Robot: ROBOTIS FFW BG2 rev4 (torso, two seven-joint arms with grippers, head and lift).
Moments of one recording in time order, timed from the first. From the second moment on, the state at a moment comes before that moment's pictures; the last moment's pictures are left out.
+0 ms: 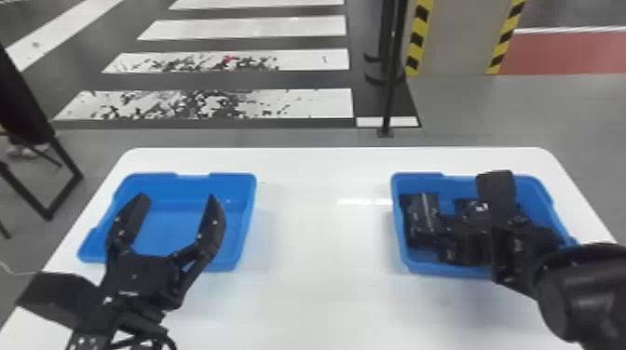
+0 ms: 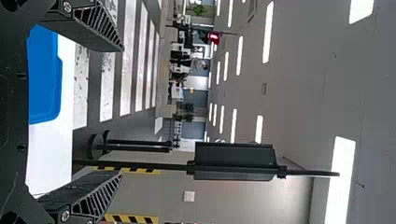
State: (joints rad) left arm 0.58 0.06 0.08 -2.11 0.15 -0.21 -0.09; right arm -0.11 -0.26 0.14 -1.59 -0.18 0.76 0.32
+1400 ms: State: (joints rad) left arm 0.55 0.07 0.03 -2.09 0.33 -0.27 -0.16; right arm 0.06 -0.27 -0.07 -1.77 -0.51 0.59 0.66
